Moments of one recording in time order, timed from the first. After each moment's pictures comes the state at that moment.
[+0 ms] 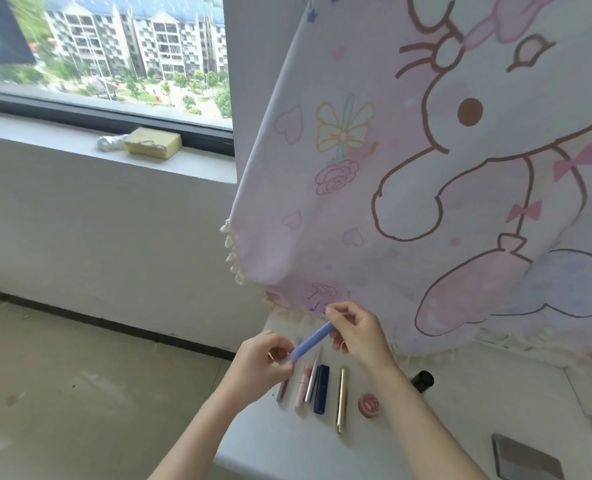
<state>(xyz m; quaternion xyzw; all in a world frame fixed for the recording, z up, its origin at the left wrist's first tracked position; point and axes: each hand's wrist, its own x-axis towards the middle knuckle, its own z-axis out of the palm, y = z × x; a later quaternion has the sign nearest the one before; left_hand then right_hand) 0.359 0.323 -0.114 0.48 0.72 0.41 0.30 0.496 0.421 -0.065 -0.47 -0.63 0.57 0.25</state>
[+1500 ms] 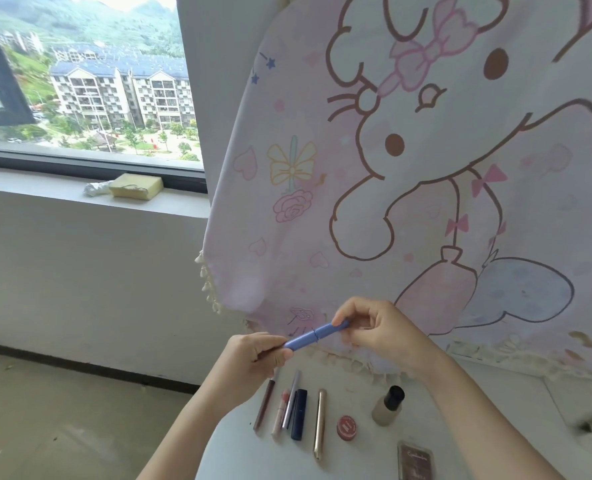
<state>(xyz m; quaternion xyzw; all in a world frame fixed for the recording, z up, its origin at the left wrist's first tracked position) 0.391 0.333 -0.049 0.56 0.67 0.43 0.24 0.575 0.440 0.013 -0.32 -0.78 0.51 0.17</state>
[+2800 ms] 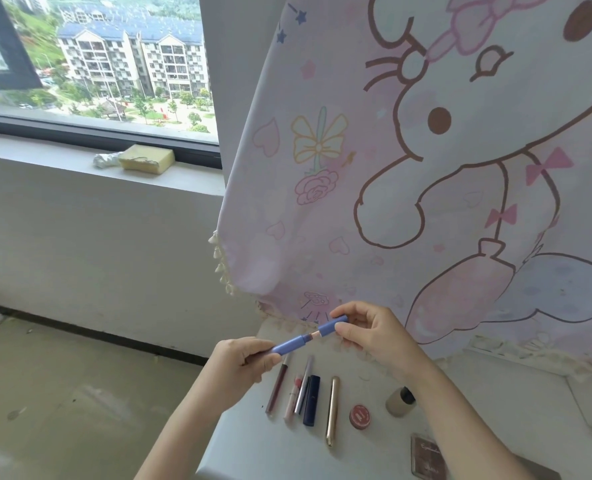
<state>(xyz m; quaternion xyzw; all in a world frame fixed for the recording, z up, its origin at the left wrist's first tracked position) 0.364 0.315 -0.071 0.50 0.72 0.40 0.27 0.541 0.443 -0.028 -0.37 -0.71 0.57 0.19</state>
